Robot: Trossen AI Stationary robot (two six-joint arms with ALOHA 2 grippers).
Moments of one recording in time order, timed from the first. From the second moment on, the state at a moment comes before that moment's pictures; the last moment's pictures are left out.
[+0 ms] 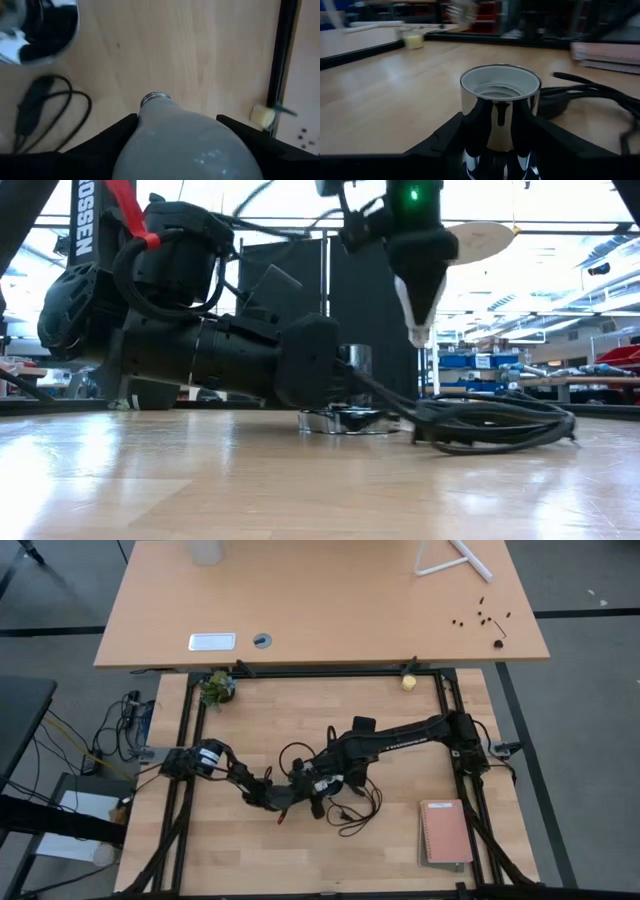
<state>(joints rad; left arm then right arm) -0.32 2.25 0.77 1.31 -0.73 -0.12 0.14 2.06 1.85 -1.57 0.42 0.42</state>
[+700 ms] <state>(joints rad) -0.28 2.22 0.64 1.38 -0.69 -0.16 0.10 2.06 1.52 -1.50 0.17 0.59</state>
